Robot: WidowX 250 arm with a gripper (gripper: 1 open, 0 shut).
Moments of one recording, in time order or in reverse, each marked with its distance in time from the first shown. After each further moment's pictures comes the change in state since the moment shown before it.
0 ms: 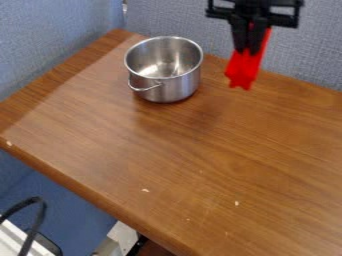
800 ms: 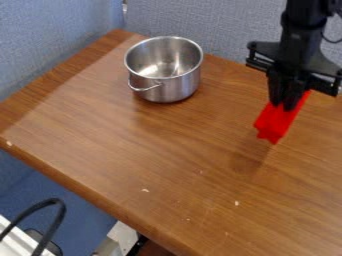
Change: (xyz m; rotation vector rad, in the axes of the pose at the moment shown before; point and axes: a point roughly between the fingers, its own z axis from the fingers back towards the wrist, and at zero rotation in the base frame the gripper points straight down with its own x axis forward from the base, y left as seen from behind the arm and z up) arm -0.032 -0.043 -0.041 0.013 -0.030 -0.225
